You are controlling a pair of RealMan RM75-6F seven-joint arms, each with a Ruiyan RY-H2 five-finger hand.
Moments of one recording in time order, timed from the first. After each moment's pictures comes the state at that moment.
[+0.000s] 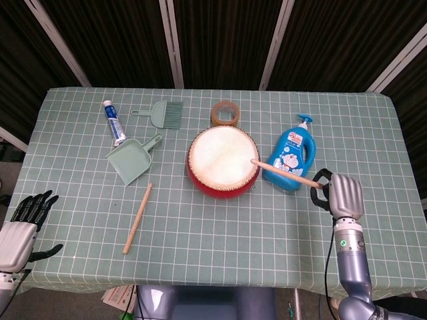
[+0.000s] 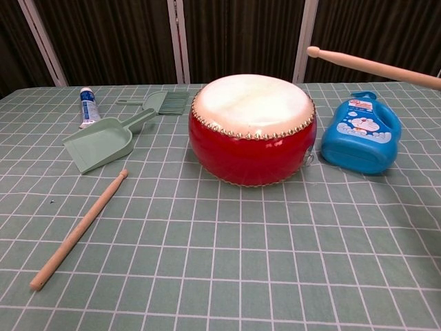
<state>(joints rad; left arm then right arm) -0.09 -1.10 0.04 -1.65 1.62 1.48 -0.02 0.41 -1.28 0.41 -2.01 -0.78 1.32 -0.58</state>
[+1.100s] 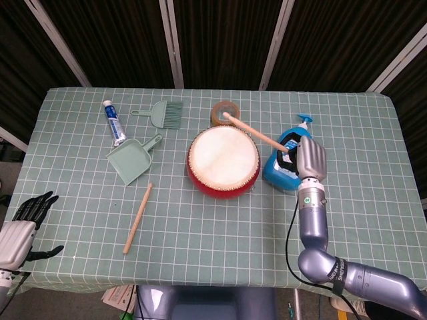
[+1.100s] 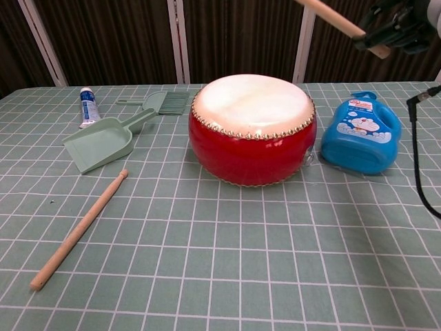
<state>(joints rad) -0.12 -1.05 0.05 -1.69 1.58 1.40 -0.12 0.71 -1.48 0.64 -1.83 -0.48 1.33 -0.48</state>
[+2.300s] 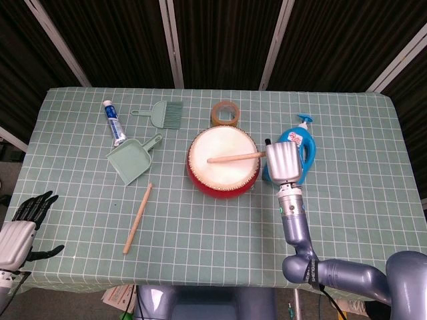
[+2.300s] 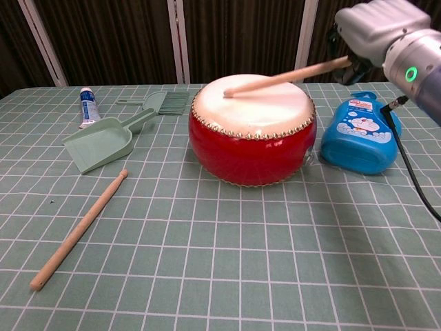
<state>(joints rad) -0.11 -1.05 0.05 -1.70 1.58 1.42 -0.11 0.84 -1.62 0.33 -1.52 -0.85 1.40 -0.91</state>
